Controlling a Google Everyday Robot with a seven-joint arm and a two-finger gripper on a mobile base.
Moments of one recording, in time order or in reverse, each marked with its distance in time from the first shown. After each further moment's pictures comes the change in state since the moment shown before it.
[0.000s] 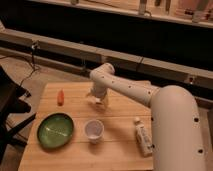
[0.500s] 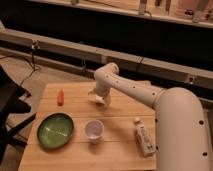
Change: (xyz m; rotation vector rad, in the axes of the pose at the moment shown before) arm 0.021 0.004 -0.002 0.032 0.028 0.008
